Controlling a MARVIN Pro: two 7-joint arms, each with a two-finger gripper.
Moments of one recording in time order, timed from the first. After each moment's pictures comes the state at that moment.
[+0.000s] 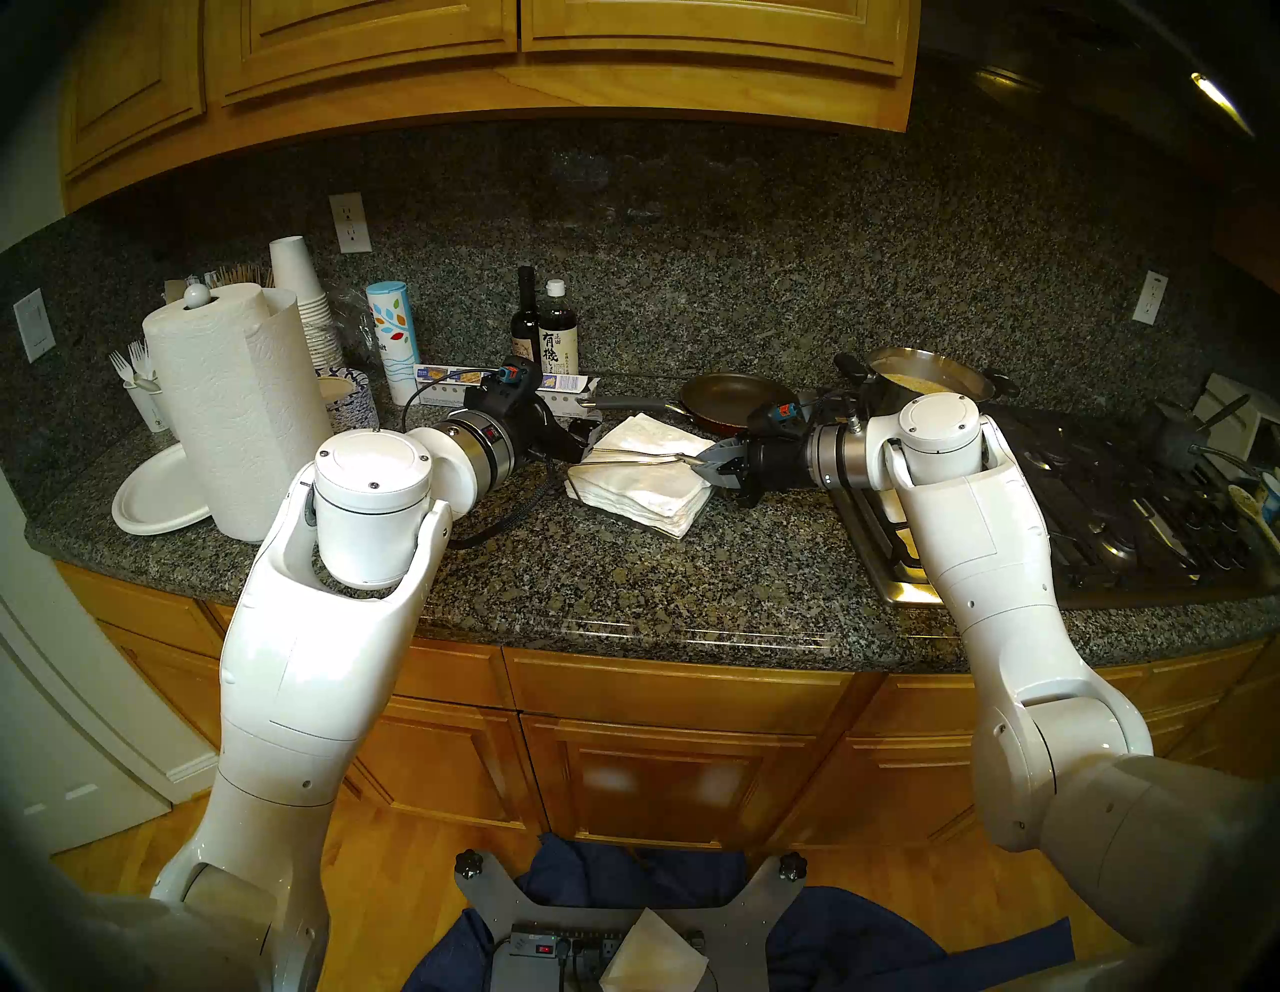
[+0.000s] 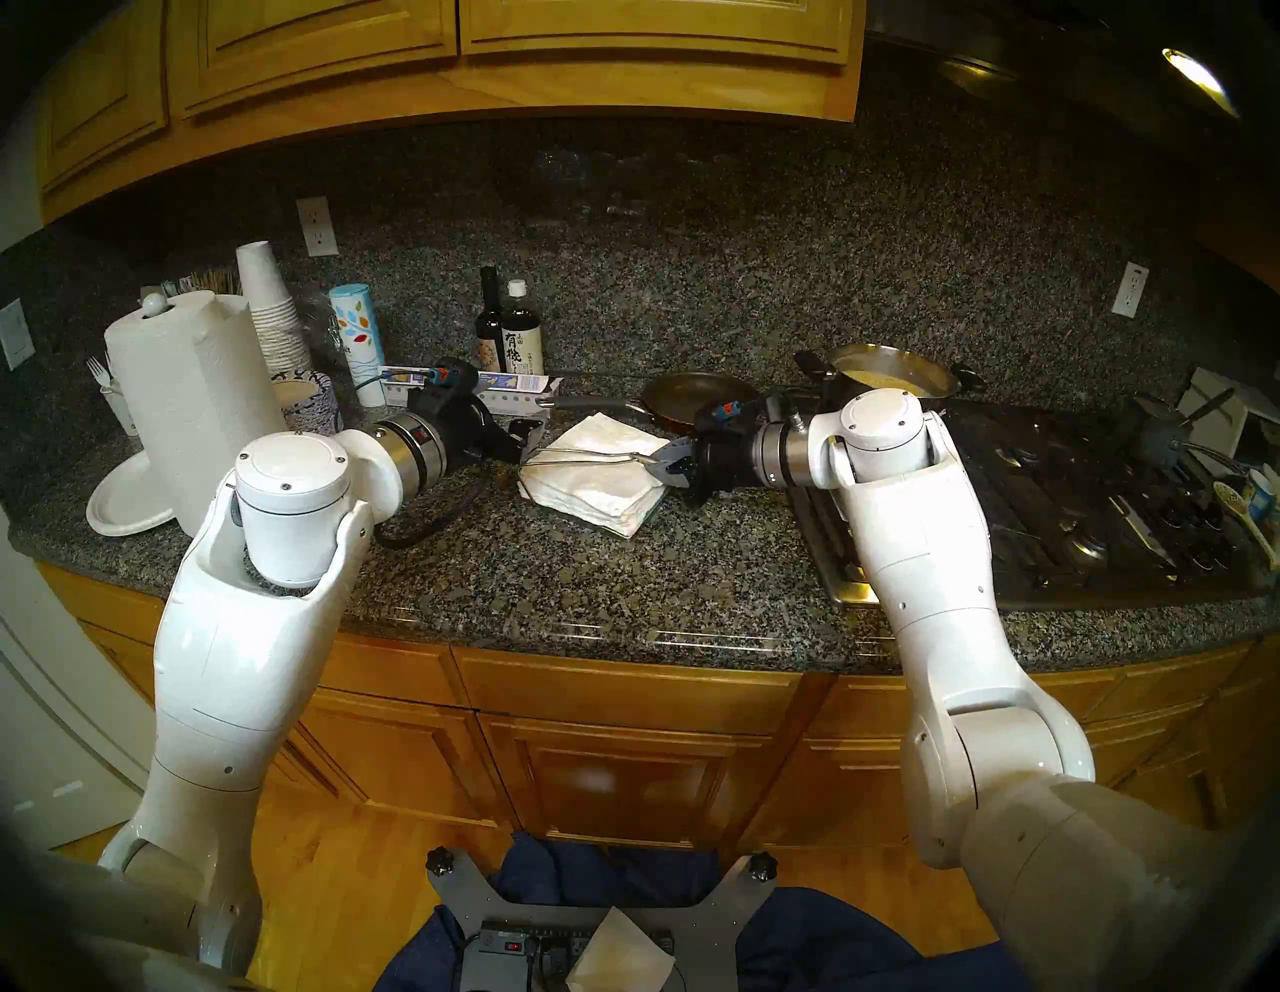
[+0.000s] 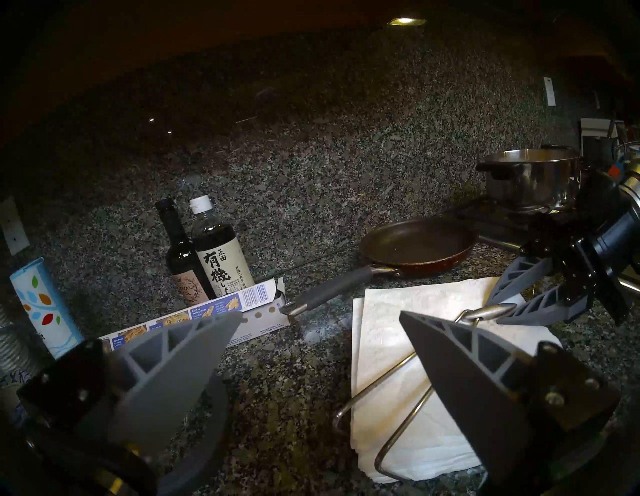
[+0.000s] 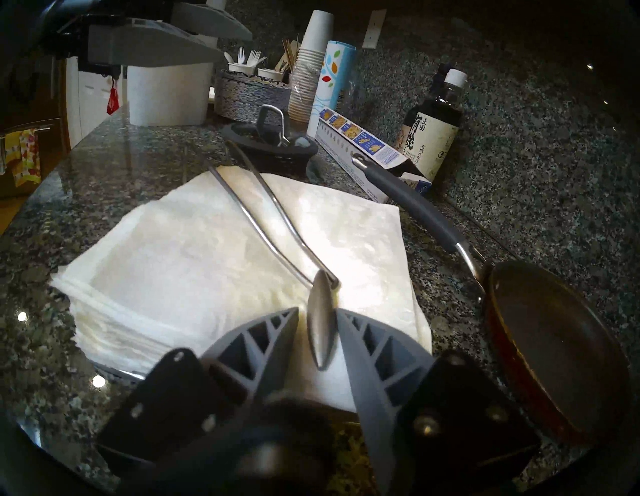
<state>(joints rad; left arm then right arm) 1.34 -1.28 -1.43 -1.98 -0.02 0.66 -0.32 -0.91 -1.28 1.49 -1.19 -0.23 0.19 1.24</state>
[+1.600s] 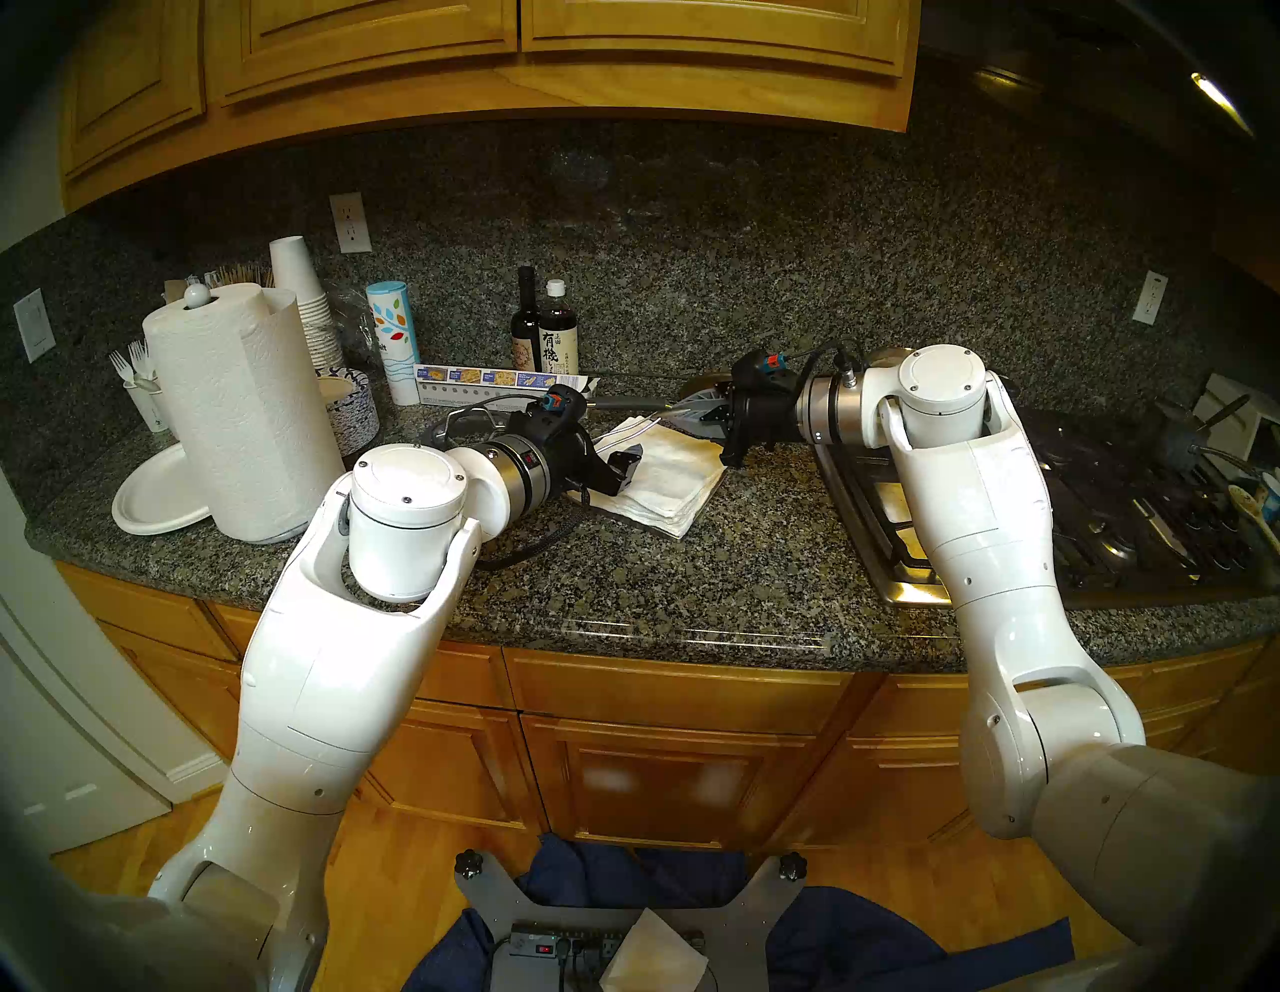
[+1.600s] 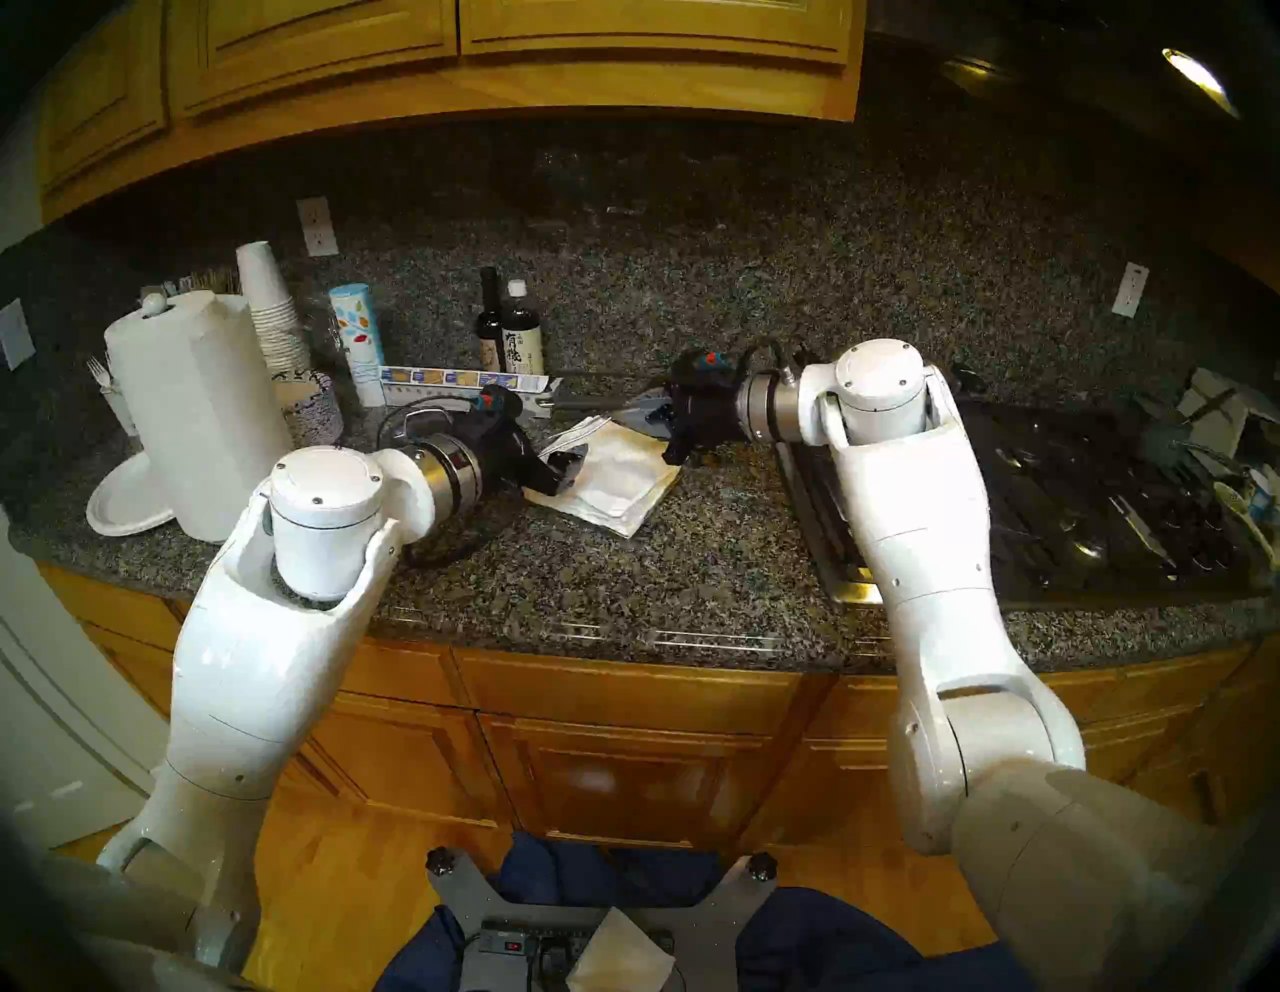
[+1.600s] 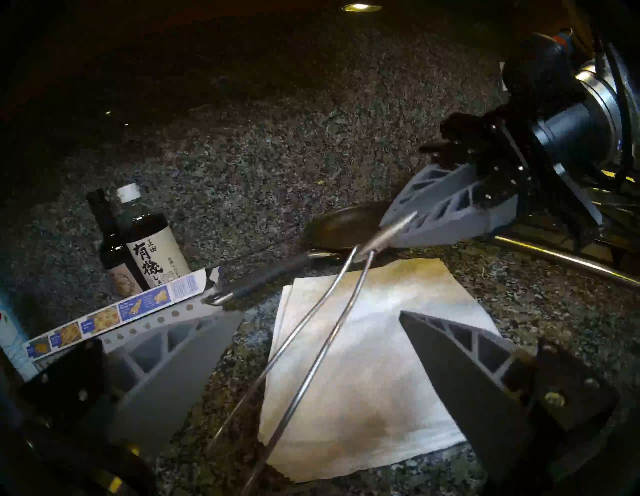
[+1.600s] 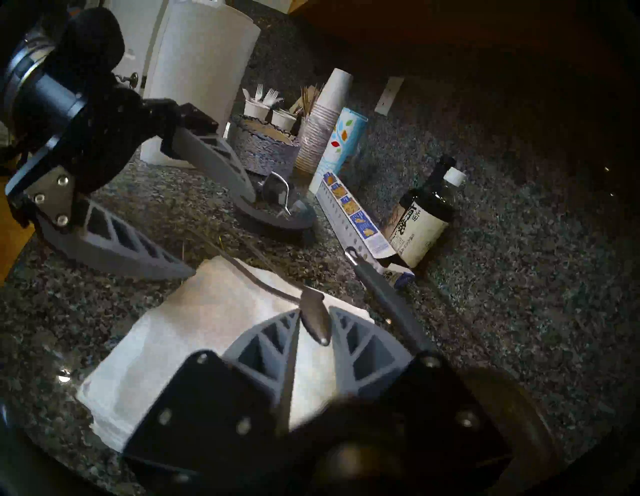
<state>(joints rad) 1.33 -1.27 -1.34 -1.95 -0.03 0.67 -0.37 -0.87 -1.32 1.48 -1.31 -0.22 0.16 1.25</state>
